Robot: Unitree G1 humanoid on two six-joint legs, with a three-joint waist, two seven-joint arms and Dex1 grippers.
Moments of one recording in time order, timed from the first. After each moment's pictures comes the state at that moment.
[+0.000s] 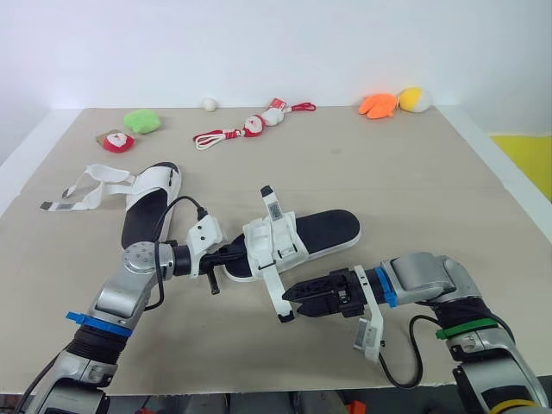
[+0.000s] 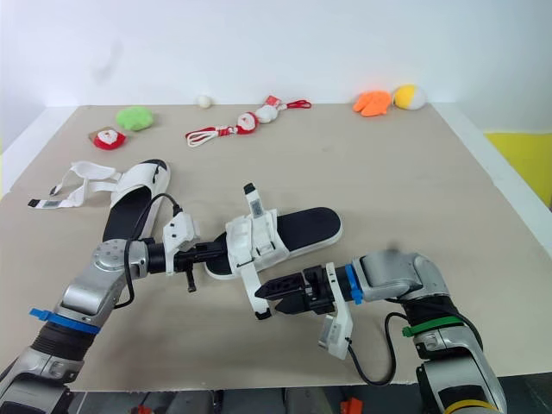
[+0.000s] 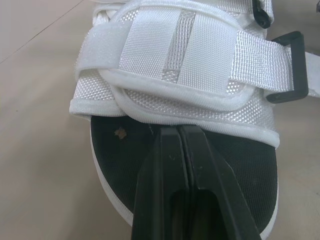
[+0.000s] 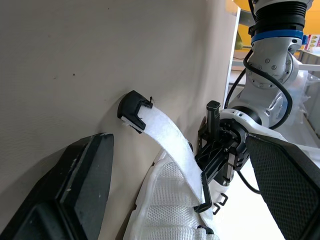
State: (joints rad) left arm -0.38 0.53 -0.18 0.02 -0.24 0.25 -1.00; right arm -0.54 -0.57 0.15 0.33 -0.64 -1.60 0.73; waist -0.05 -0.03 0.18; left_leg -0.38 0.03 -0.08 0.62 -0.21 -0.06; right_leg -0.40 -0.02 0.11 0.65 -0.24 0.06
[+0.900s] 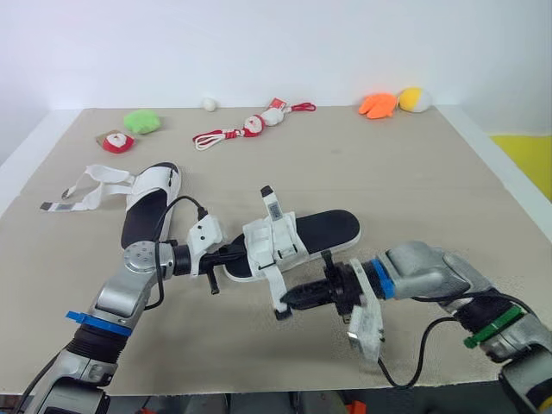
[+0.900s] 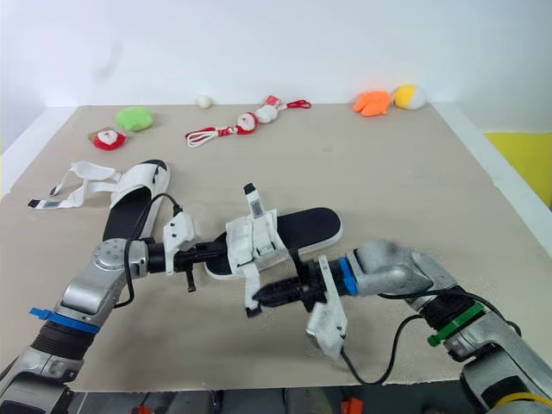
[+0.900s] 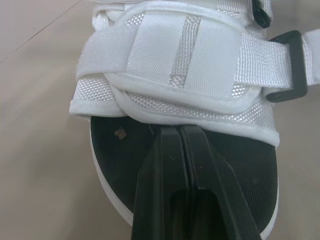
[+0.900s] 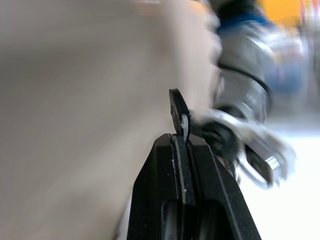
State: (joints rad) left arm -0.38 0.53 -0.18 0.03 -0.24 0.25 -1.01; right arm -0.63 -0.86 0.63 -0.01 0.05 -0.89 0.83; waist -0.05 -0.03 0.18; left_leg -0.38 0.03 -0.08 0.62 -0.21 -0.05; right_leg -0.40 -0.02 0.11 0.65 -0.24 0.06
